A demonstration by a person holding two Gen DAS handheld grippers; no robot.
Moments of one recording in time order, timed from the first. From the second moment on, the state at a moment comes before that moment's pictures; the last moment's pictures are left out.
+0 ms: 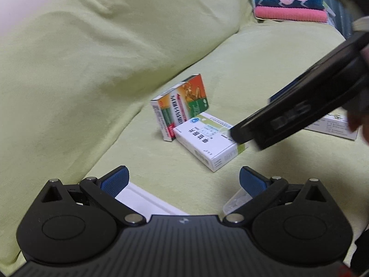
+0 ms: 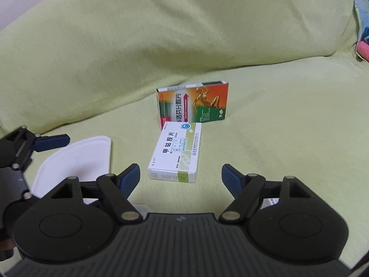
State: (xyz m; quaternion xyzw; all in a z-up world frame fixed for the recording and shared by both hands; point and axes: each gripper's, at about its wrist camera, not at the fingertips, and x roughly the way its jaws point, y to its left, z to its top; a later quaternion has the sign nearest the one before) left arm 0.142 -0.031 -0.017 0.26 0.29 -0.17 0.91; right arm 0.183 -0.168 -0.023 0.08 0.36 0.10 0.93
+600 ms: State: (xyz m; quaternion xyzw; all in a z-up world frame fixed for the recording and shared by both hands) left arm 0.140 -0.045 -0.030 0.27 0.30 -0.20 0.89; right arm 0.248 -0.127 -0.071 0.06 0.42 0.11 0.90
